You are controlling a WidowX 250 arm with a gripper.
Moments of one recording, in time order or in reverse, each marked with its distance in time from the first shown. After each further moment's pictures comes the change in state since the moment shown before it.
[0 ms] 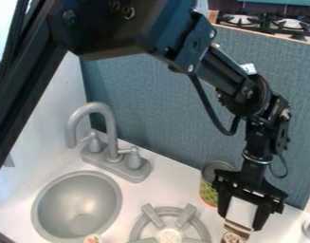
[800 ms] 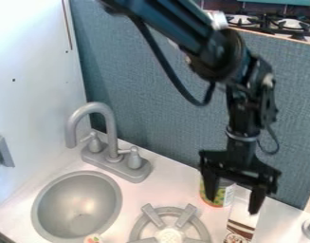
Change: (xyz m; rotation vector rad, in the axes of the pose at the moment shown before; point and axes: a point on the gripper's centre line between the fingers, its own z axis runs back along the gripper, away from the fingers) arm -0.038 0.015 0.055 -0.048 -0.133 0.013
